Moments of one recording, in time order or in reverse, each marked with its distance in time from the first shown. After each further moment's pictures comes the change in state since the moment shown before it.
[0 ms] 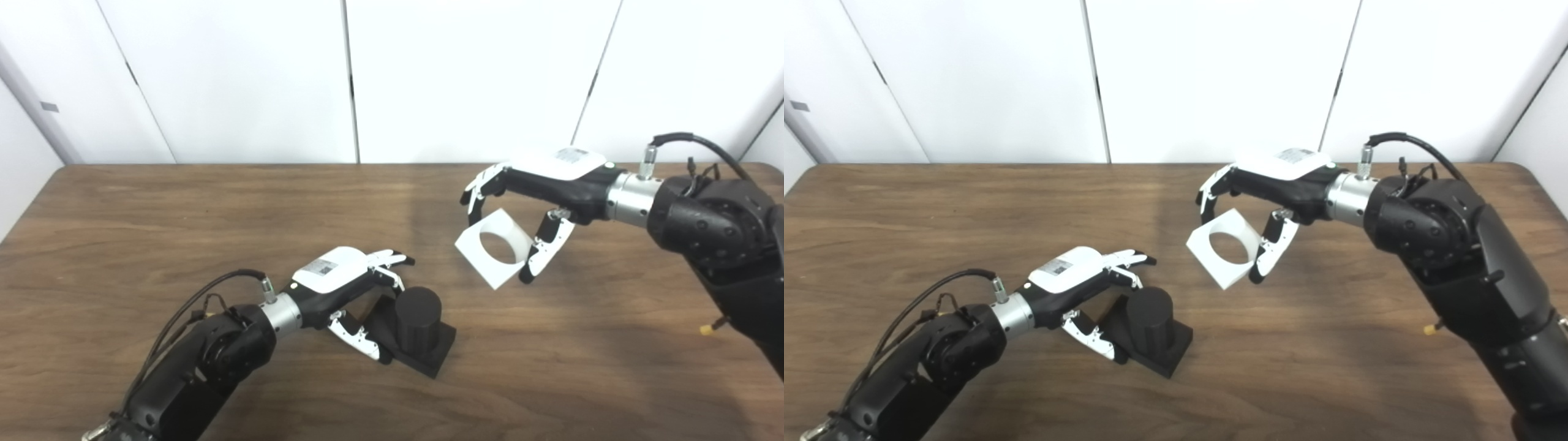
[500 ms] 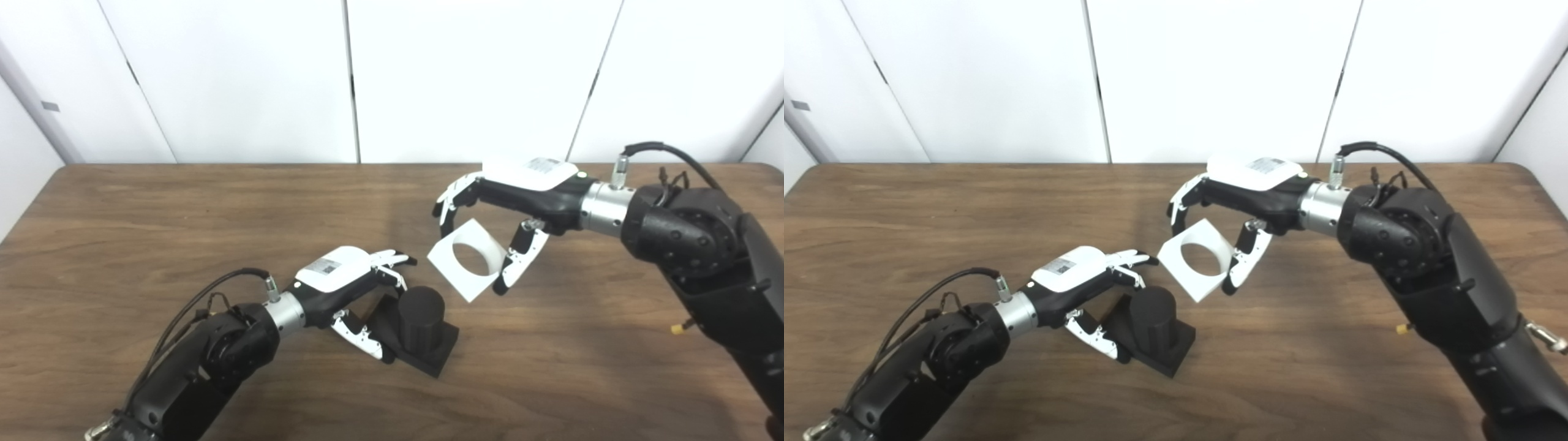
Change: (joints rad) left arm -0.008 -0.001 -0.014 -0.006 0.001 0.021 -0.002; right arm 0.001 0.076 0.026 -0.020 0.001 -0.001 0.002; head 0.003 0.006
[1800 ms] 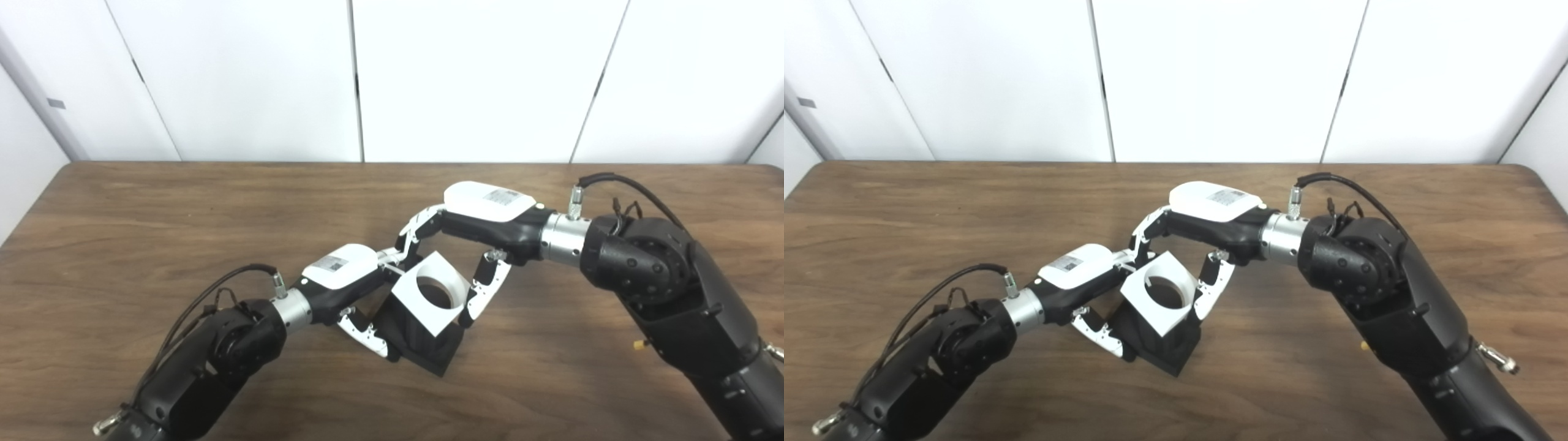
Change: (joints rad) left arm -0.006 -0.008 -0.002 -0.007 0.007 0.020 -0.015; right arm 0.041 0.093 0.050 0.022 -0.007 -0.004 0.000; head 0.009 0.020
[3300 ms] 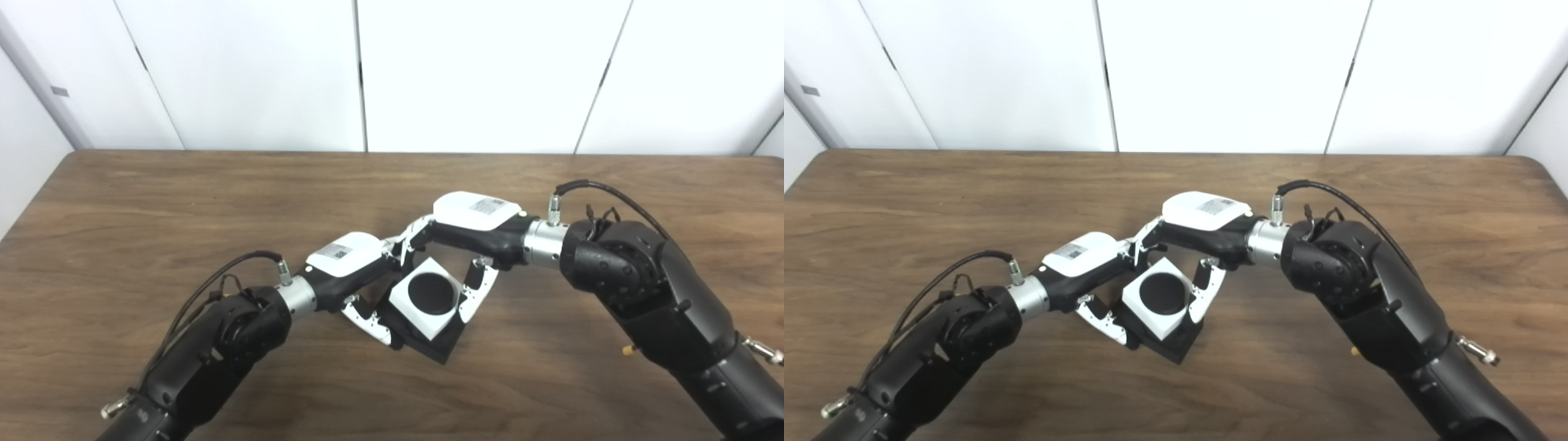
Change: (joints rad) left arm 0.001 -0.004 0.003 -0.008 0.013 0.022 -0.007; right arm 0.000 0.007 0.102 0.085 -0.101 0.001 -0.012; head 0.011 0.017
